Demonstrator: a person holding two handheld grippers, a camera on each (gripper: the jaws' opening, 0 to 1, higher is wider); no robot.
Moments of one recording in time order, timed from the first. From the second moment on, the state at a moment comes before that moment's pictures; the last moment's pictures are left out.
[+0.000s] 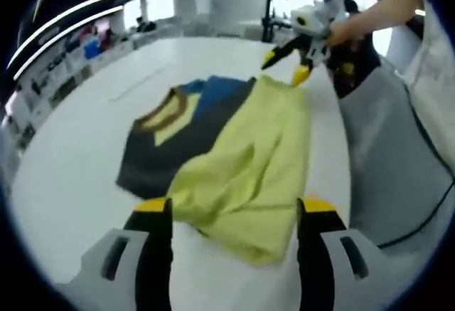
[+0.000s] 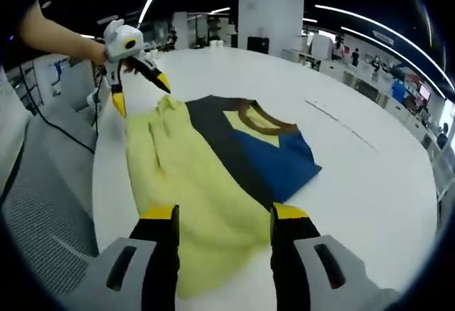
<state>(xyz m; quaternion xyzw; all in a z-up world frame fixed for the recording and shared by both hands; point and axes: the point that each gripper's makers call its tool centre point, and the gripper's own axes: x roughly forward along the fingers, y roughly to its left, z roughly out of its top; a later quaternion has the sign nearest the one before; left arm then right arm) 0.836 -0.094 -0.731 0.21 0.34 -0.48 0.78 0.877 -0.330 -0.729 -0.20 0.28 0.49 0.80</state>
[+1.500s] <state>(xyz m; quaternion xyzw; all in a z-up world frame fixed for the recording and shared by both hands) 0.842 -0.093 -0.756 0.29 0.37 -0.52 0.72 0.877 -0.290 -0.775 -0.25 0.33 0.55 0.72</state>
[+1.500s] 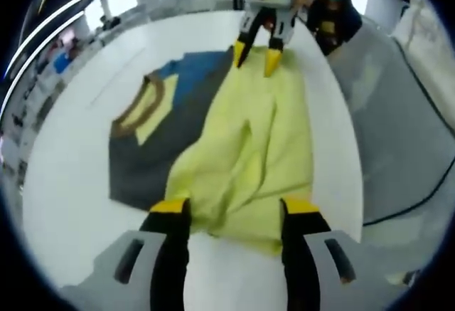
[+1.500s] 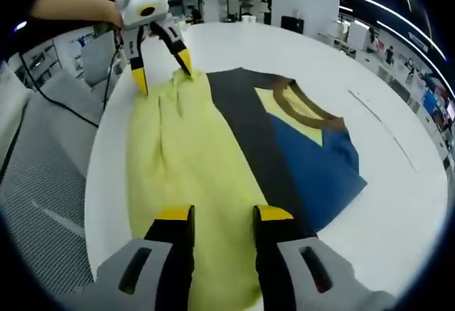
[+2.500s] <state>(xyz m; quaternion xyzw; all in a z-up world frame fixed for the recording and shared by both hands) 0.846 -0.092 -0.755 0.31 0.35 -0.52 0.71 0.886 -0.302 -0.730 -0.16 0.29 0.53 0.78</state>
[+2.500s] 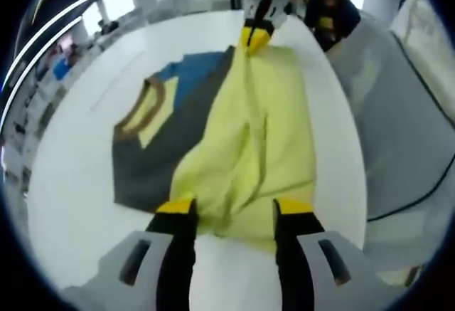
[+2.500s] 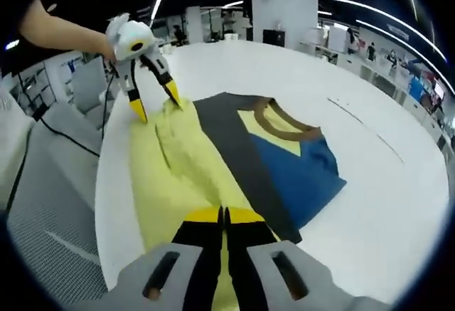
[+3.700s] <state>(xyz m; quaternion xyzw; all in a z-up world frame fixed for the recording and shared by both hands) 0.845 -0.075 -0.743 0.30 0.41 -0.54 0.67 0.888 -0.314 -0.728 -0.07 0.33 0.49 0.80</state>
